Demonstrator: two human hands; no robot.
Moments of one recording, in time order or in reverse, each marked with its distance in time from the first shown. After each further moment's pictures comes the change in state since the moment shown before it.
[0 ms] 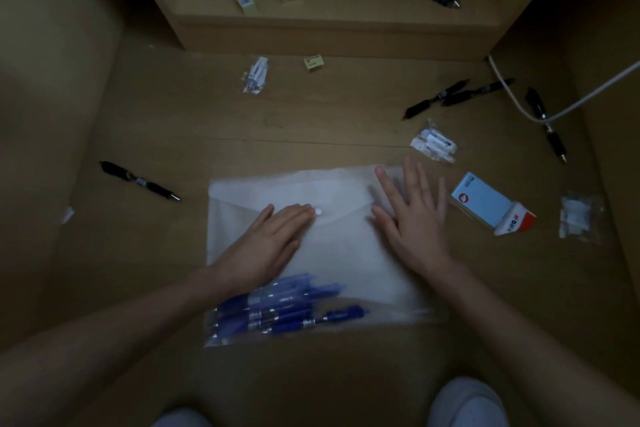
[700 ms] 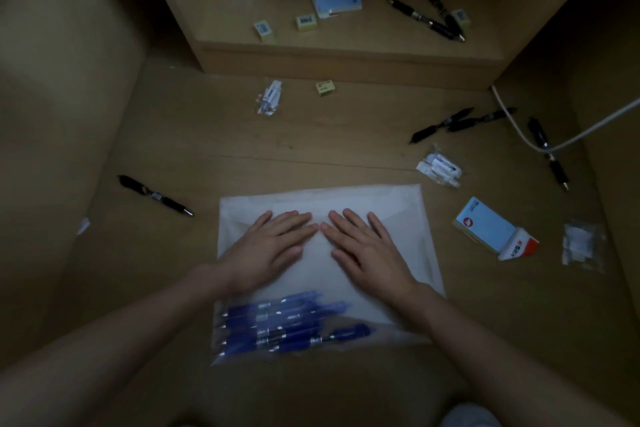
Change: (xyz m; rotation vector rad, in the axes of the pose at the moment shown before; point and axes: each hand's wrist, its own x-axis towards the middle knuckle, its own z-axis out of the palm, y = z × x) left_hand 0.007 -0.021 -0.017 -0.013 -0.087 -0.019; right_hand 0.001 -0.049 0.011 0.137 -0.251 -0.349
